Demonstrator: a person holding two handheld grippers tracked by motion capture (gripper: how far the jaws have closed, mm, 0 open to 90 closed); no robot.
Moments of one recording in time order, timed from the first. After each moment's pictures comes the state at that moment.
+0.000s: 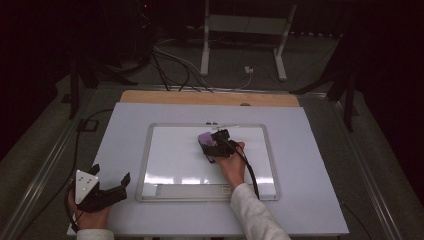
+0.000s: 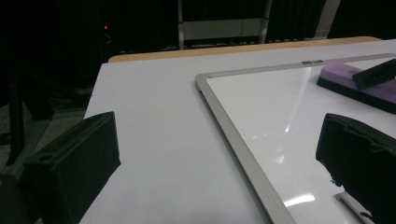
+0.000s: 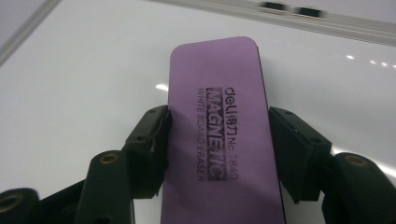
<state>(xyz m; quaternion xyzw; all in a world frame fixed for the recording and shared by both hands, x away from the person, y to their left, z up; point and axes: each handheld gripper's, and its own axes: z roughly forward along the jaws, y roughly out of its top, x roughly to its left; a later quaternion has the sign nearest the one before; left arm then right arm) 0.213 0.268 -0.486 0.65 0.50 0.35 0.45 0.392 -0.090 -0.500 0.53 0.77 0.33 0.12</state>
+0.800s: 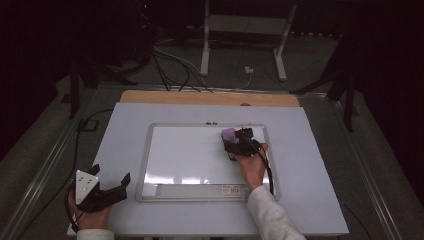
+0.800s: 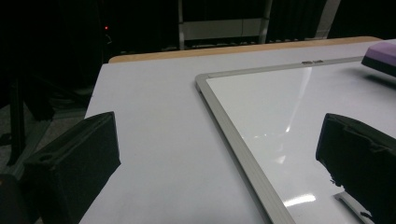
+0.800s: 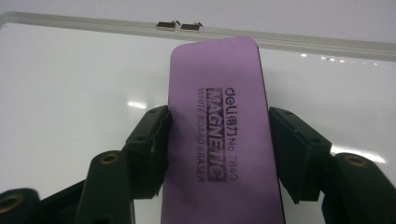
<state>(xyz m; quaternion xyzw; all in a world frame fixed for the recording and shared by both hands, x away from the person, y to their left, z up) 0.212 0.267 -0.486 0.65 0.50 0.35 0.45 0.380 -0.147 -0.477 0.58 0.73 0.33 0.17</state>
